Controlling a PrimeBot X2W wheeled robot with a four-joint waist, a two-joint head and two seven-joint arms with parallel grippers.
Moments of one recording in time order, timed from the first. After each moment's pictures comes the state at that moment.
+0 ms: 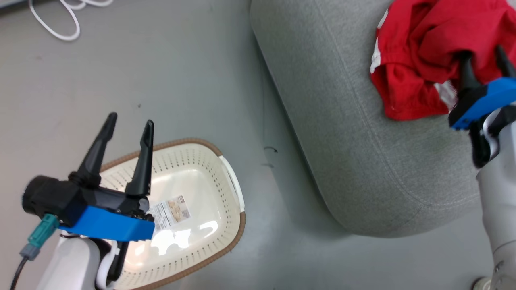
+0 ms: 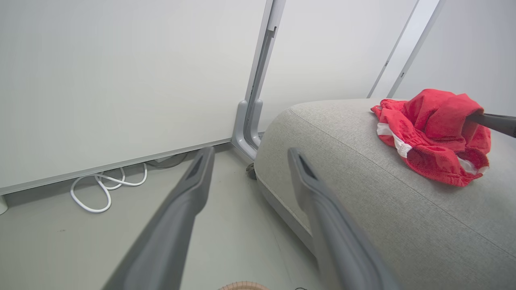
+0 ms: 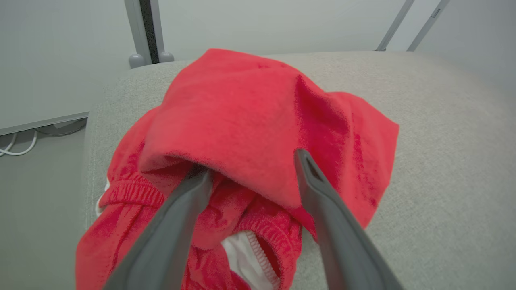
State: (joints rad) left arm -0.24 0.35 -0.24 0.02 -0.38 -0.13 -0.21; right arm -0.94 -0.21 -0.27 1.01 -0.04 0.13 -0.21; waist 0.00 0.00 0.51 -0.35
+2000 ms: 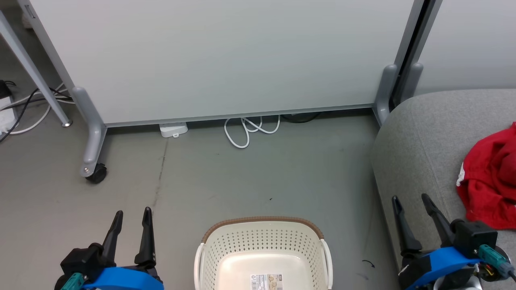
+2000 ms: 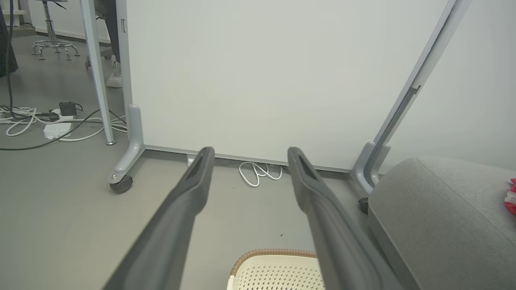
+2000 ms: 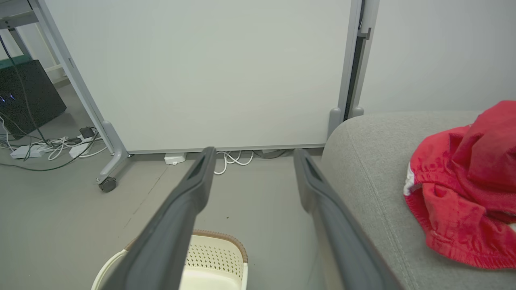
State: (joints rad) left arm -0.03 0.13 -0.09 0.35 -0.38 -0.13 -0.26; right arm -0.03 -0.05 -0.05 0.17 0.13 0.13 -0.09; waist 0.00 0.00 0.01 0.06
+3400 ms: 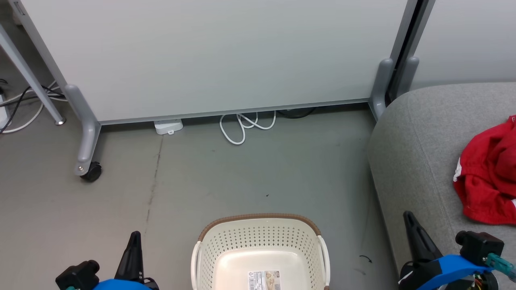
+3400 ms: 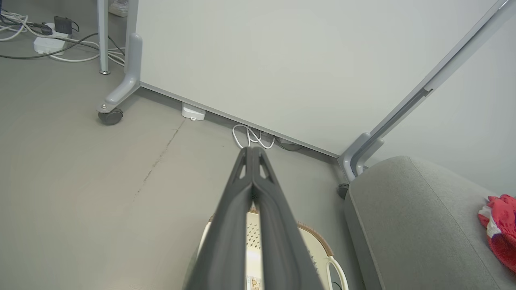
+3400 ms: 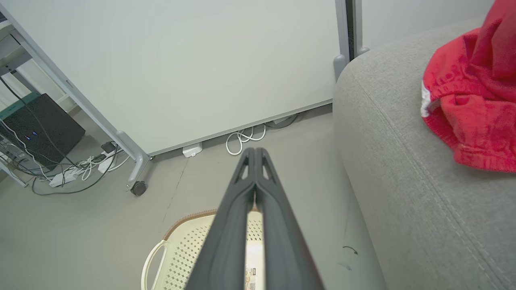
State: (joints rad) left arm 0.01 0.12 -0.08 0.40 -0.58 -0.13 -0.20; right arm -0.01 -0.05 -0.05 0.25 0.36 0.13 -0.06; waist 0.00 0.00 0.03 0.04
